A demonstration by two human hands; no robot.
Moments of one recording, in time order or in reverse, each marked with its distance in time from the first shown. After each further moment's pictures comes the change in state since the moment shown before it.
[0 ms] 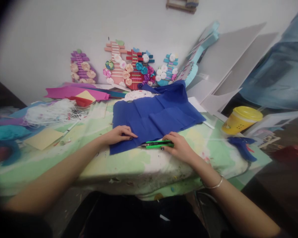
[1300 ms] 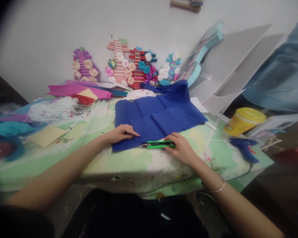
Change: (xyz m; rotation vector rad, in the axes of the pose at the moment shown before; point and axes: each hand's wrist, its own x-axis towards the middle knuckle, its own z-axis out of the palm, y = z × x) left_hand -0.001 0.000 0.002 0.012 0.015 -0.015; right_hand -0.004 -0.008 0.002 0.006 0.040 0.032
